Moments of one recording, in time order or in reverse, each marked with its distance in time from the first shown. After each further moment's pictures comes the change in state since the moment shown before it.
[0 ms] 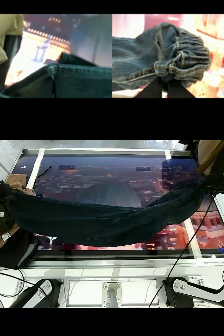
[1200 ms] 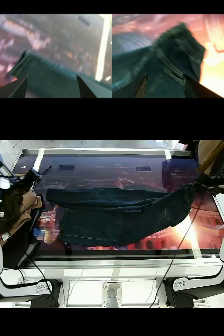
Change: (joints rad) left arm -0.150 -0.352 0.002 -0.071 0.467 -0.105; right arm -0.061 -0.221 -0.066 -0.069 -0.477 0.275
